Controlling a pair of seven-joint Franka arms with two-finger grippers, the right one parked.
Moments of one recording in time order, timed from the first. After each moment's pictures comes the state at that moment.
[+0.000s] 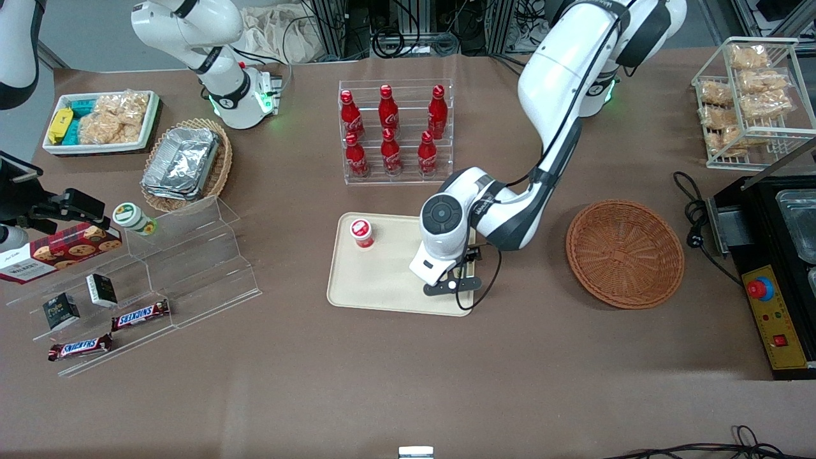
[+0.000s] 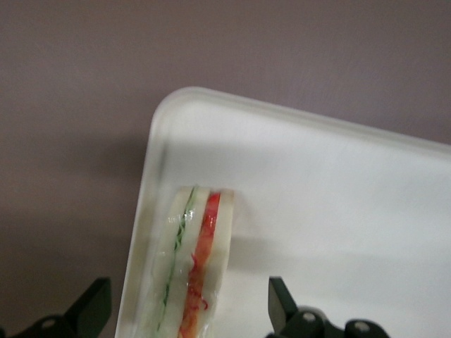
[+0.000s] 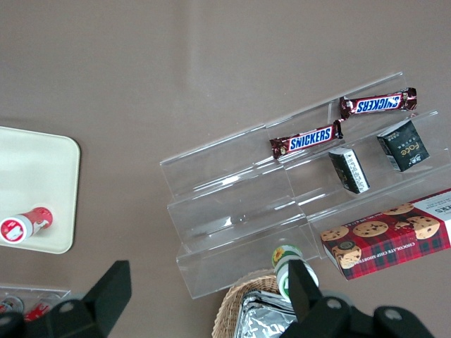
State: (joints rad) arm -0.58 0.73 -0.11 -1.41 0.17 2.12 -0.92
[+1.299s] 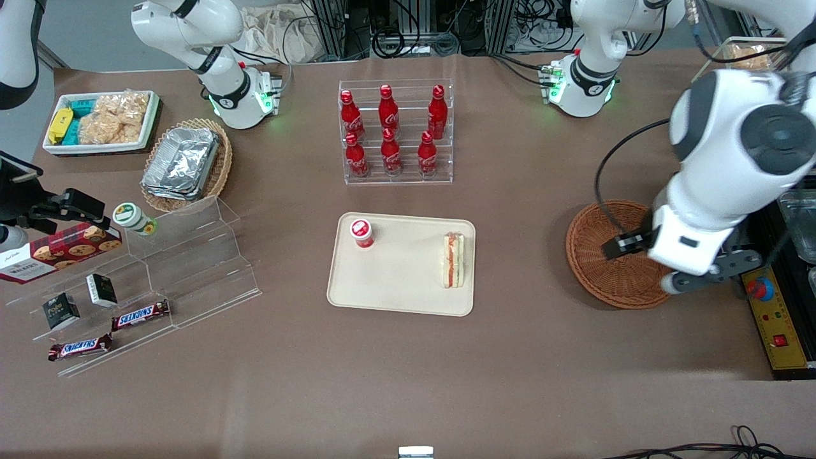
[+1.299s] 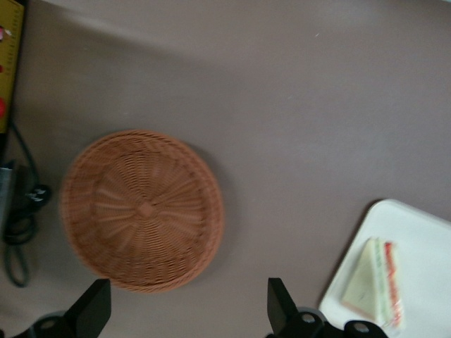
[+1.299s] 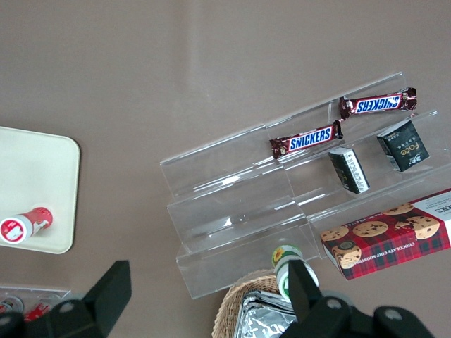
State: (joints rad) arm -0.13 0.23 -0.07 -1.49 0.09 1.71 -0.49
